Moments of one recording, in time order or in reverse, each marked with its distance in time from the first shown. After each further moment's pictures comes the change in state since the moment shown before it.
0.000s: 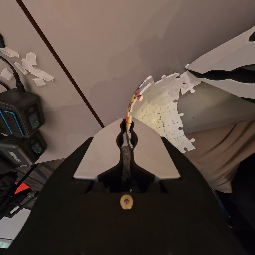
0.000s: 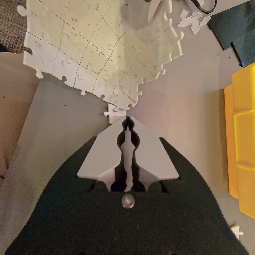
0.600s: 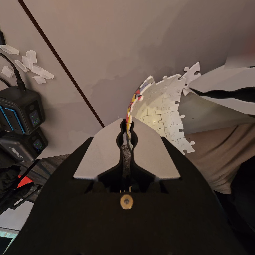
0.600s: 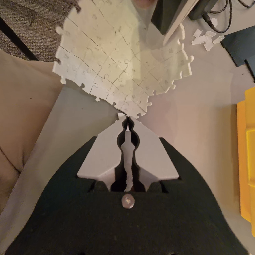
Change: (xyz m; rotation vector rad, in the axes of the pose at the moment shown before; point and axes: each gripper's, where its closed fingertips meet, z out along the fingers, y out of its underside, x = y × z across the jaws) left arm 0.002 0.000 0.000 -0.026 -0.026 -0.011; right arm -0.016 -0.013 -0.005 0.075 -0.099 -0.037
